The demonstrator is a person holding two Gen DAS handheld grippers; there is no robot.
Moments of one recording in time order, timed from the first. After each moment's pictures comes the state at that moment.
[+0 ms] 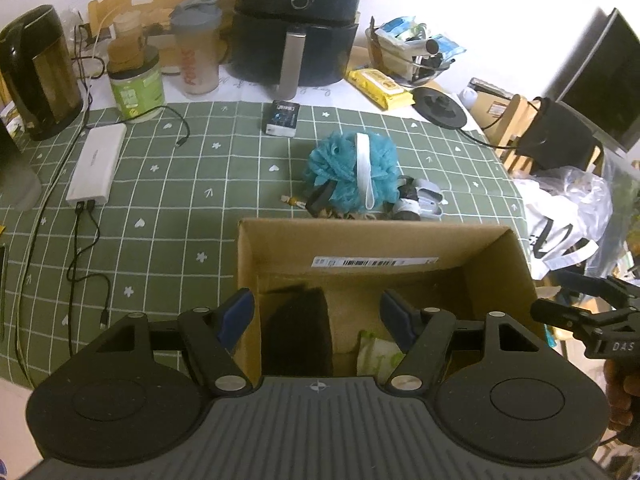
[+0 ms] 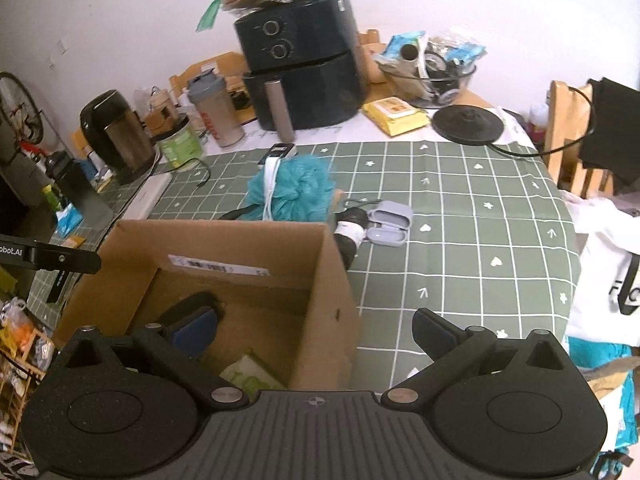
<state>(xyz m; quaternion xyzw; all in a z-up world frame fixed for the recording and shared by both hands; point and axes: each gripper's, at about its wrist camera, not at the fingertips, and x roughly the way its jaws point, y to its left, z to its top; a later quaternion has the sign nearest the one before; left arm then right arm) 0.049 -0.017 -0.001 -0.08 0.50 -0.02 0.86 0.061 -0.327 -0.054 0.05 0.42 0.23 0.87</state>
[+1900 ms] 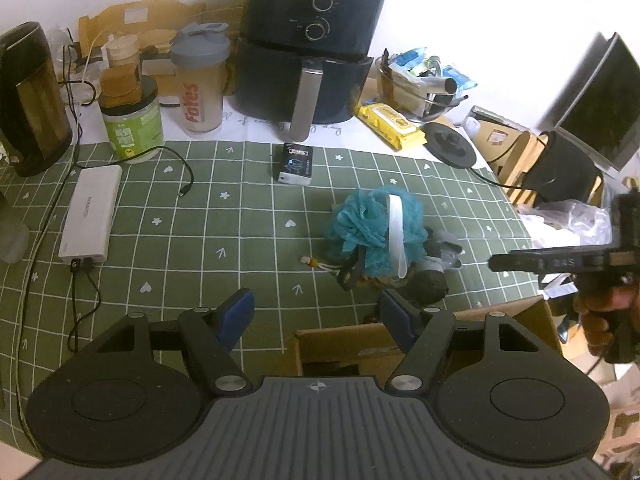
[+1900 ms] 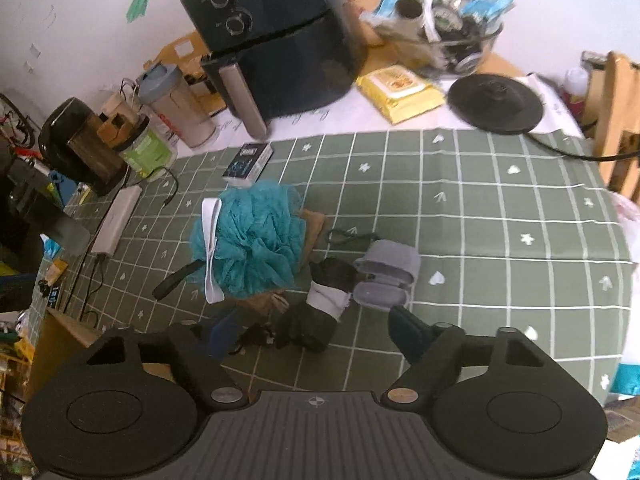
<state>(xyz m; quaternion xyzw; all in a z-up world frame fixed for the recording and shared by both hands) 0.103 0.035 -0.004 -0.09 0.47 -0.04 0.88 0.226 -0.305 -0.100 0.08 0.50 0.26 0.82</state>
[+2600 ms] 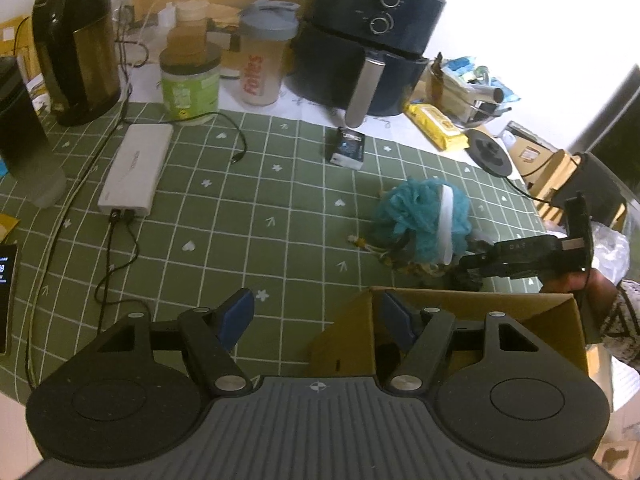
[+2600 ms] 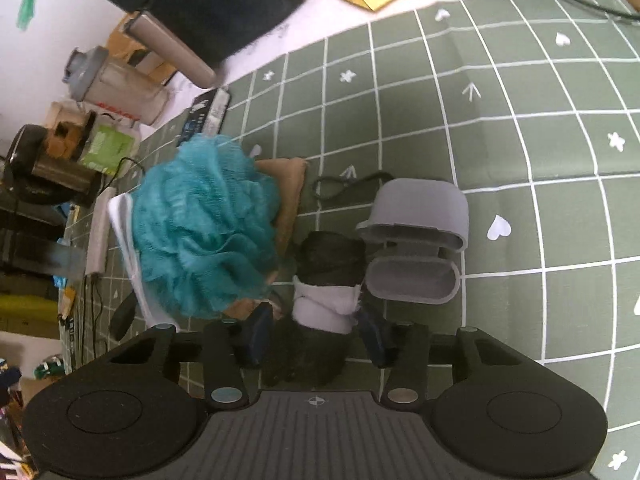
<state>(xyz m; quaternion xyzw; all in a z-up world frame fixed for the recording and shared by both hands) 0.076 0.073 -0.018 -0.13 0.48 0.01 0.87 0.290 -0.277 -0.198 0.18 0.60 0.25 0.74</state>
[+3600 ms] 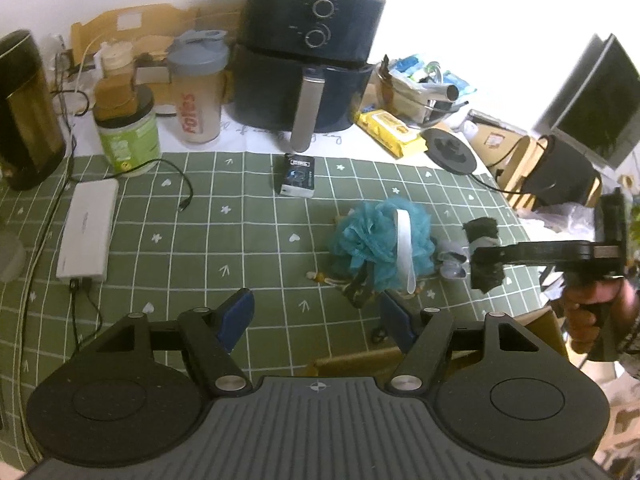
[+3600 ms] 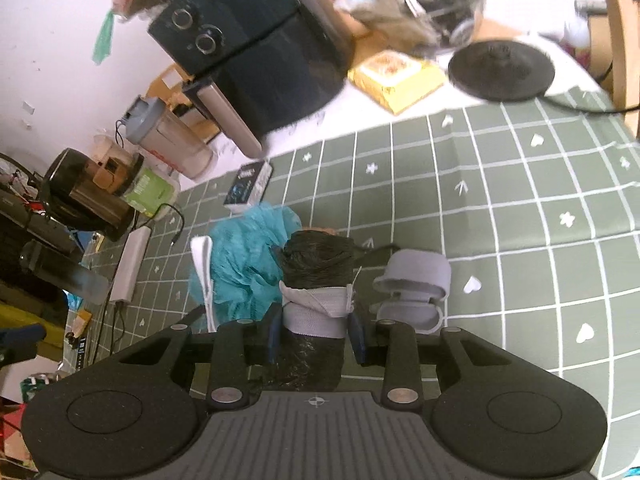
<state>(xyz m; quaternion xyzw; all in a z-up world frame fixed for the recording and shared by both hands) 0.122 0.042 -0.005 -0.08 0.47 -0.06 0.88 0.253 -0.306 -0.124 0.17 0.49 0.26 0.81</state>
